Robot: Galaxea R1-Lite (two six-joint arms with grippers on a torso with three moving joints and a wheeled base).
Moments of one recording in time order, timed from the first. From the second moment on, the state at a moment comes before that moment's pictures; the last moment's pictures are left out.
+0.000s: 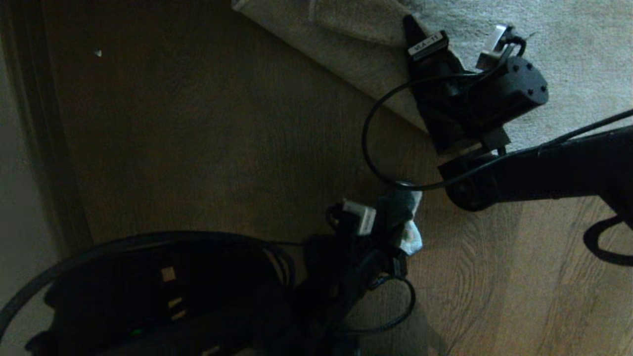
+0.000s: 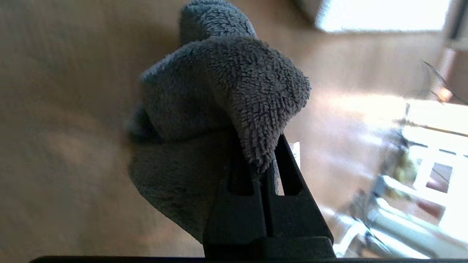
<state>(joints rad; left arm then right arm) -0.94 2.35 -0.94 -1.52 0.13 -0.25 0.48 2.10 -1.49 -1.43 -0.13 0.79</state>
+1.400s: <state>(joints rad) -0.46 2.19 -0.93 -1.52 0.10 -0.24 0.50 2.10 -1.43 -1.45 -0.13 0.78</state>
